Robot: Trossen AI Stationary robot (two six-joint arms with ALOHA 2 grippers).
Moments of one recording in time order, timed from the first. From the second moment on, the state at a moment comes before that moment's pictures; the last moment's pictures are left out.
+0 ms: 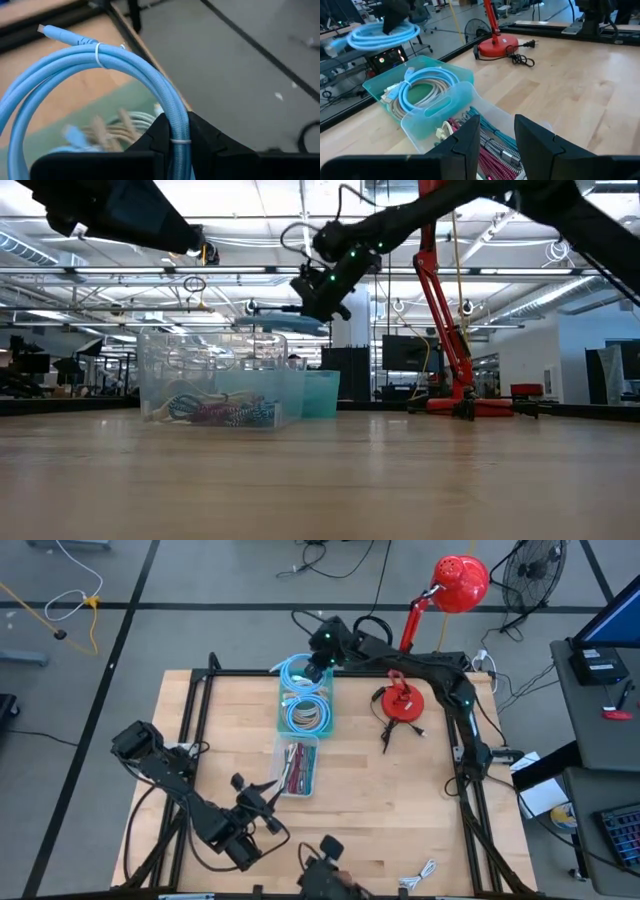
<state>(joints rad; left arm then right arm) -0.76 1.72 1.10 -0.87 -1.25 -1.33 -0.57 2.13 1.92 -0.44 -0.06 0.01</state>
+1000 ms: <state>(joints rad) -0.78 1.72 1.10 -0.88 -1.24 -1.34 -0.53 2.21 1.92 -0.55 -0.05 0.01</state>
